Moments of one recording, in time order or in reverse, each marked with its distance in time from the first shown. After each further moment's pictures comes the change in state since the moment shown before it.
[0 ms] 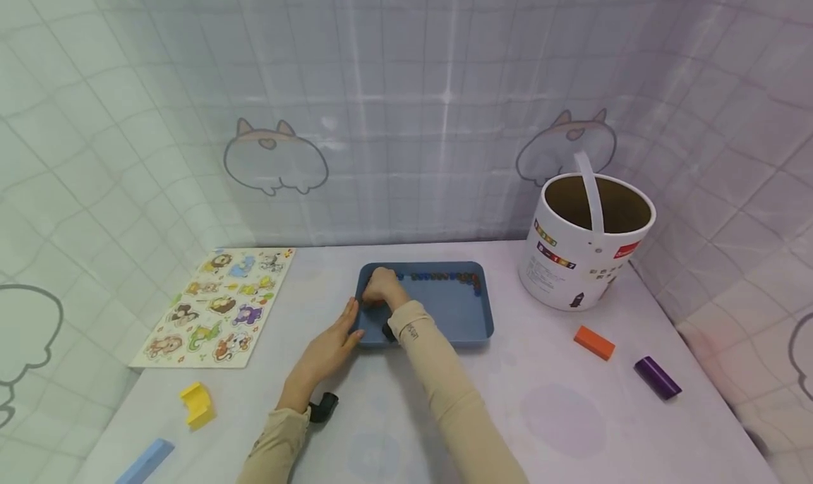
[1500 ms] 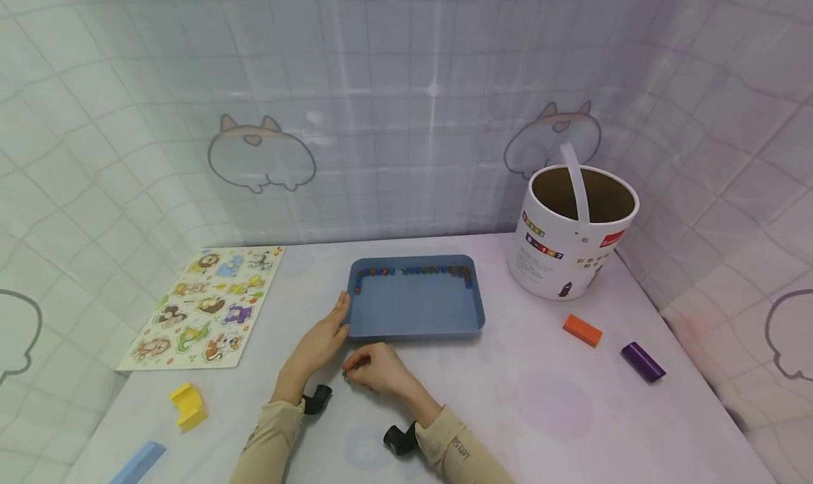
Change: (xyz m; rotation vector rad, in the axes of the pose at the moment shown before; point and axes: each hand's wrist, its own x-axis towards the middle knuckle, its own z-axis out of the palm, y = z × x) left_hand 0.009 0.003 -0.005 -0.086 -0.043 -0.094; right_hand -0.124 0.048 0.086 0.483 -0.051 -0.295
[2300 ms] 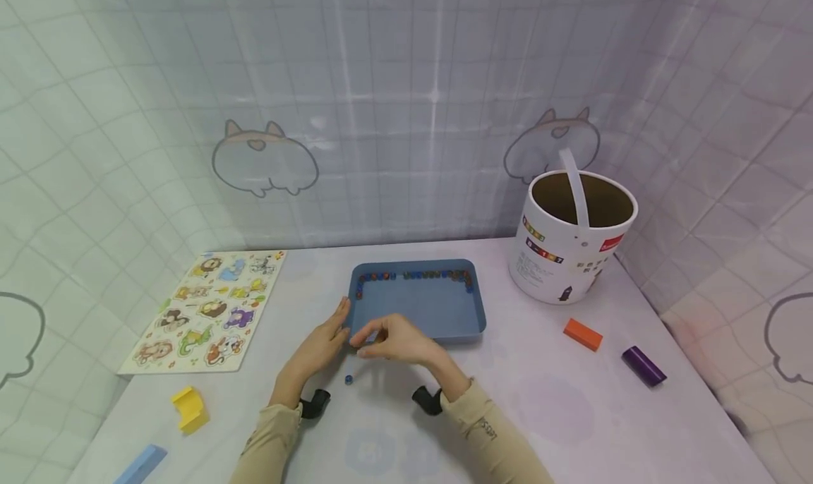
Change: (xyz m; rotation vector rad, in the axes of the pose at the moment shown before) left_hand -0.002 -0.007 -0.002 -0.112 -0.012 0.053; right_hand -0.006 -0.054 -0.070 -0.018 -0.163 -0.081
